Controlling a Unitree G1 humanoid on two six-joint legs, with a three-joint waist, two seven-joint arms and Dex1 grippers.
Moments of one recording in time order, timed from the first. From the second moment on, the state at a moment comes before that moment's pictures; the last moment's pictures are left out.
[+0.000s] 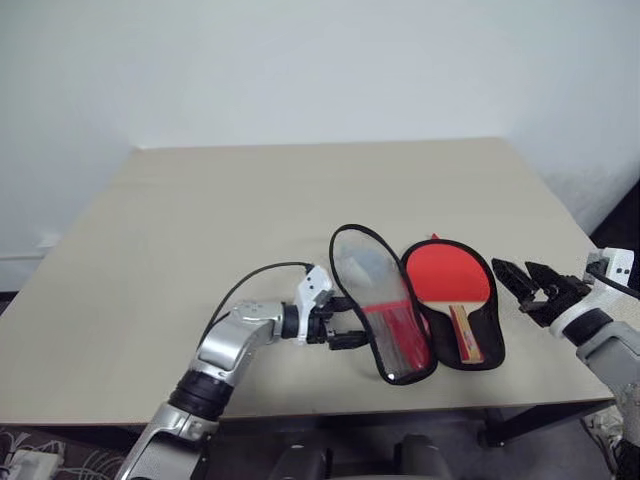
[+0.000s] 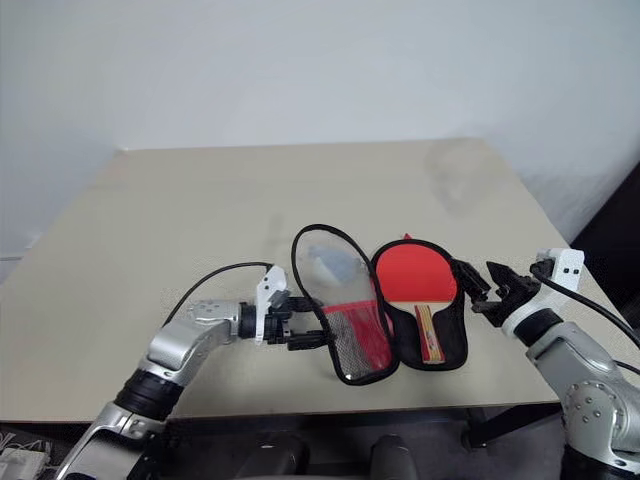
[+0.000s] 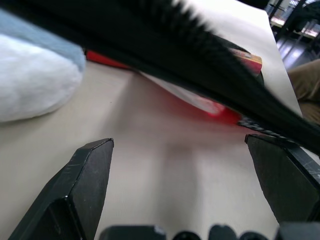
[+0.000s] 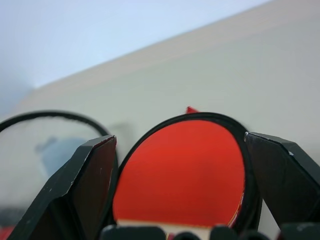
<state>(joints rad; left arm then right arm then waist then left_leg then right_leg) -0.38 0.36 -0.29 0.09 -0.33 0.52 -1.00 -0.02 -0.41 -0.51 -0.39 0.81 0.80 0.32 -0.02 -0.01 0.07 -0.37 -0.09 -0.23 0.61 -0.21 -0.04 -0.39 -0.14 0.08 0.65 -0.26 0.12</state>
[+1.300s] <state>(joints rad) -0.63 -0.05 -0.11 0.40 -0.47 1.07 -0.73 -0.16 -0.33 -0.44 -0.21 0.71 0.51 0.18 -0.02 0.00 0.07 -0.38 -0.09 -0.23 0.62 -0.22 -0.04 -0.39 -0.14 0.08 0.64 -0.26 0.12</state>
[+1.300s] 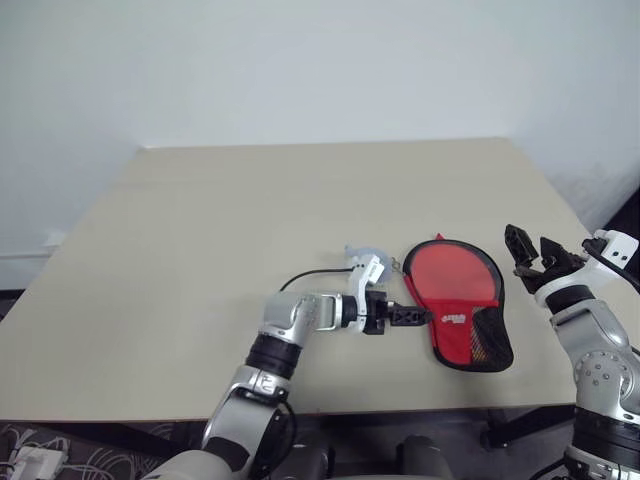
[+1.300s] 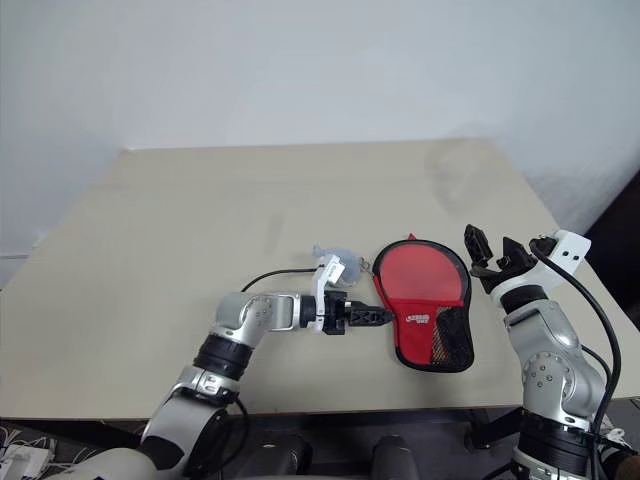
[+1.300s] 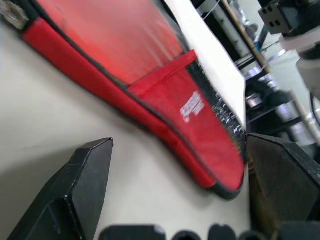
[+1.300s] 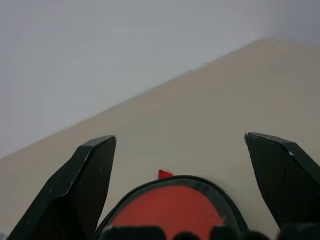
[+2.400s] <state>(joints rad) -0.78 -0.14 -0.01 0.66 -0.59 1.28 -0.65 -0.13 -0.29 -0.46 -0.20 0.67 0.48 0.09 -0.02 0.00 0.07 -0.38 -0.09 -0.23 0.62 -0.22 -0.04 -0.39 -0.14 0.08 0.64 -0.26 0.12</state>
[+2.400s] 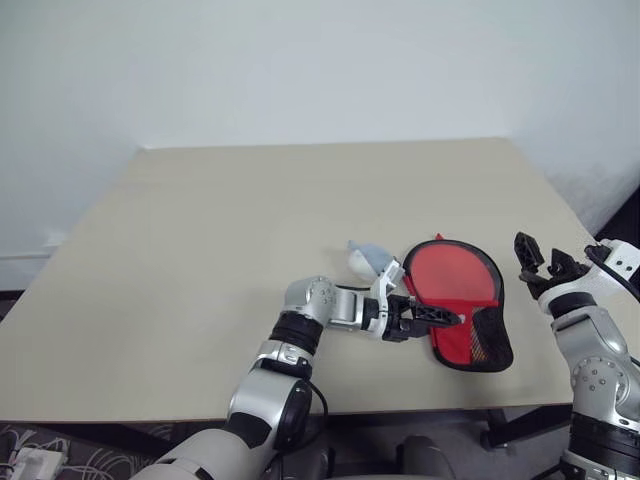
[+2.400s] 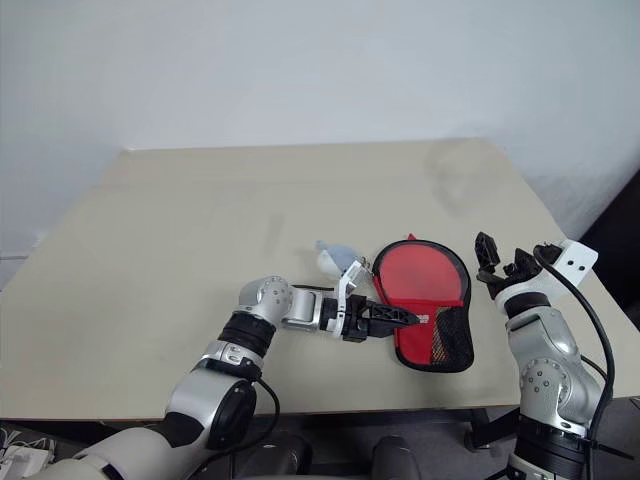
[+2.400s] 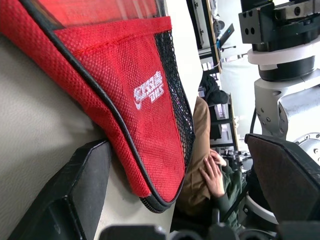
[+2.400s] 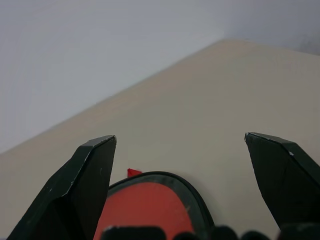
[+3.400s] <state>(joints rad) -0.74 -0.05 -0.05 0.54 -0.64 1.47 -0.62 -0.11 -0.27 -0.49 -0.19 0.64 0.46 0.01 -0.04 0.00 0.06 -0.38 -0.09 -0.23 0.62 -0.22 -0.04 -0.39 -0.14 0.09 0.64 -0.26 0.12</state>
